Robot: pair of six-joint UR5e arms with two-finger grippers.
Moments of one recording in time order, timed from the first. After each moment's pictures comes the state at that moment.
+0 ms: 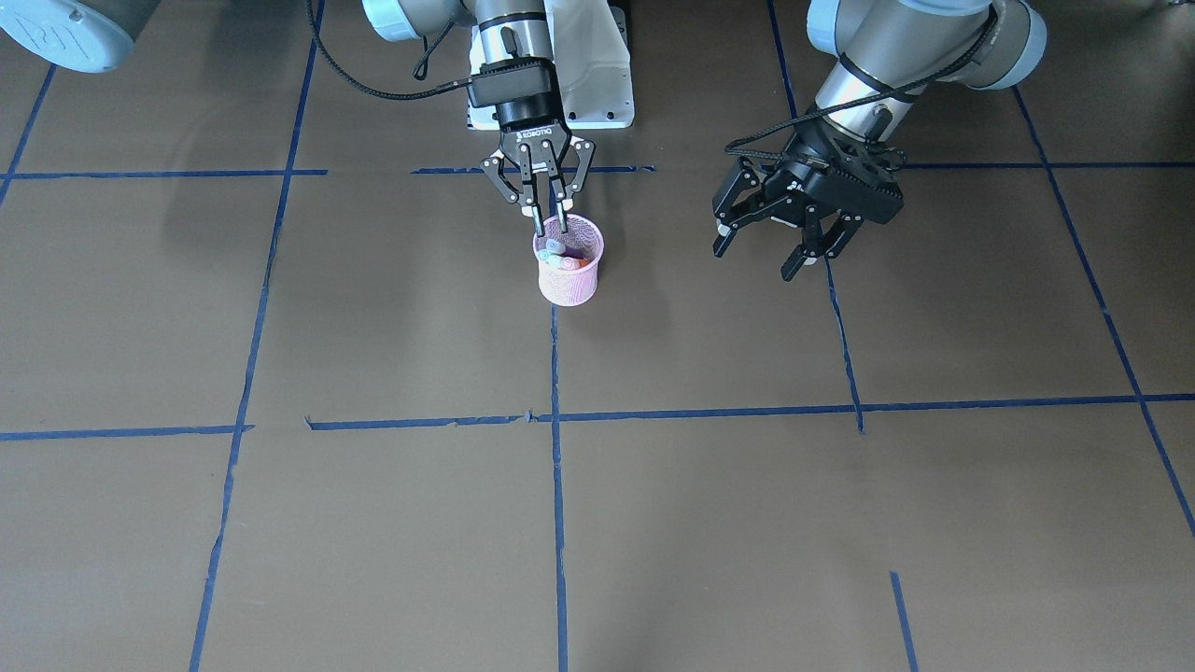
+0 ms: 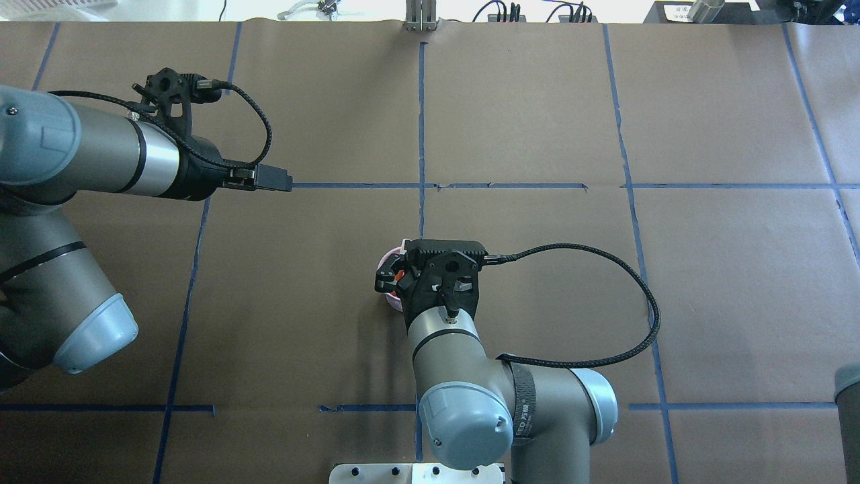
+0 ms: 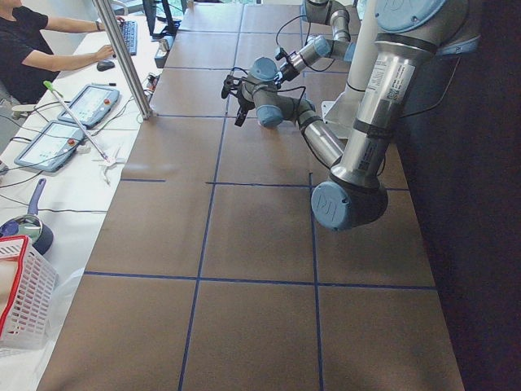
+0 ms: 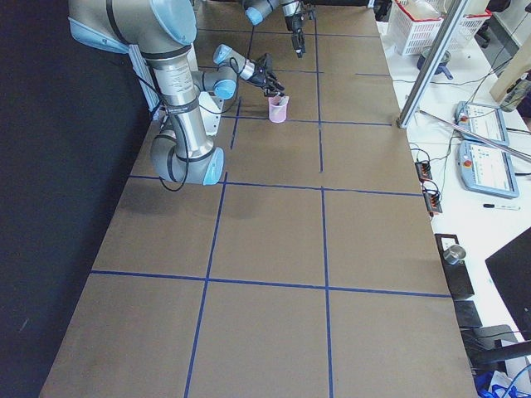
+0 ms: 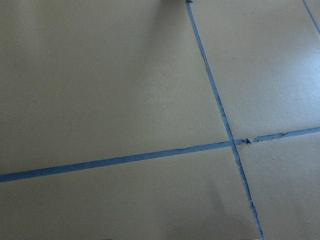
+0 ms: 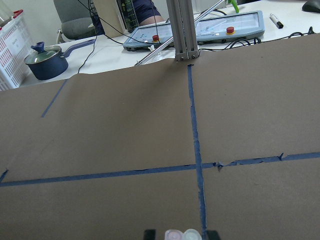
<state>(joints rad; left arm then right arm) -0.74 -1.90 -1.94 -2.04 -1.90 -1.05 0.15 -0.97 1.82 -1.32 0.83 1.42</state>
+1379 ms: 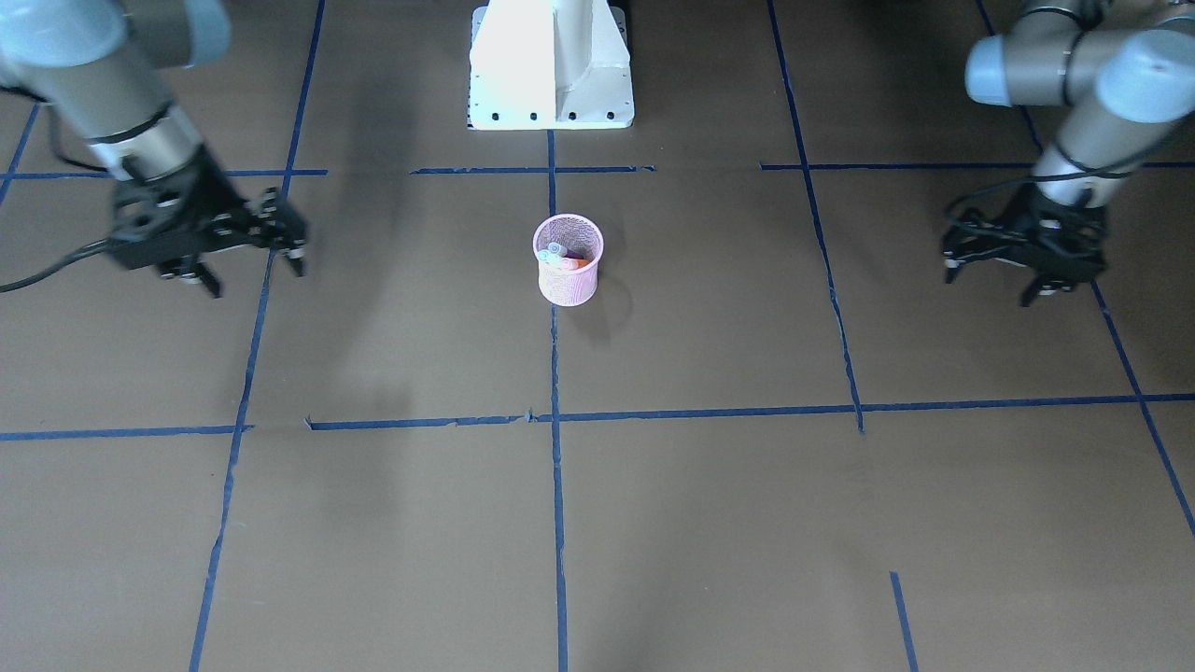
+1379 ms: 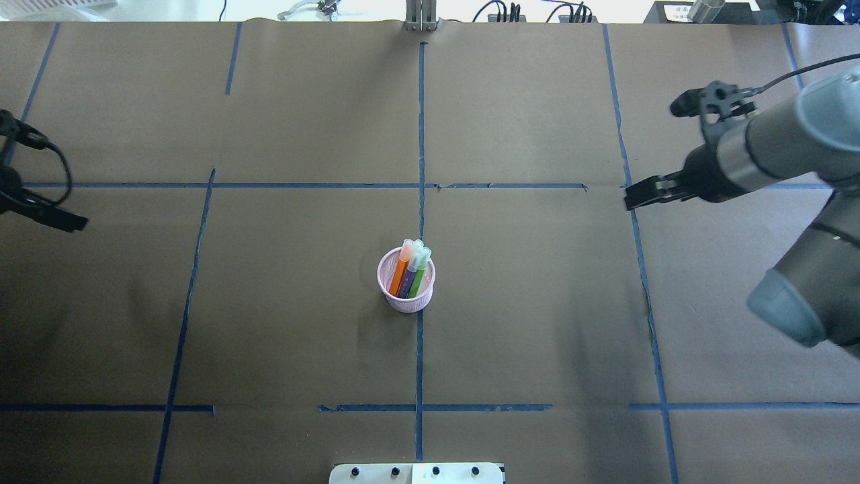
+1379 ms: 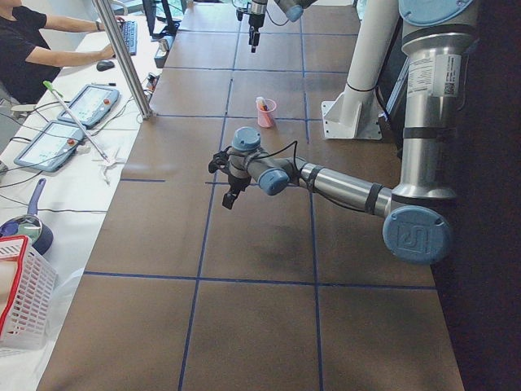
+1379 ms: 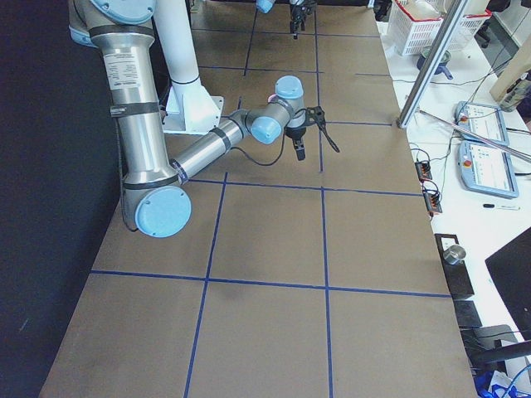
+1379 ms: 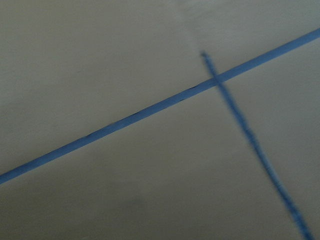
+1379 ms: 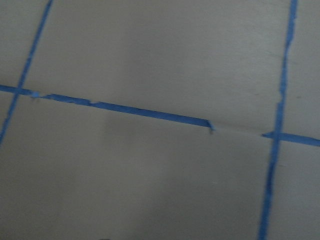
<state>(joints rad) -1.09 -1.53 -1.76 -2.03 -2.16 -0.27 0.95 -1.44 1.94 -1.31 2.14 0.70</state>
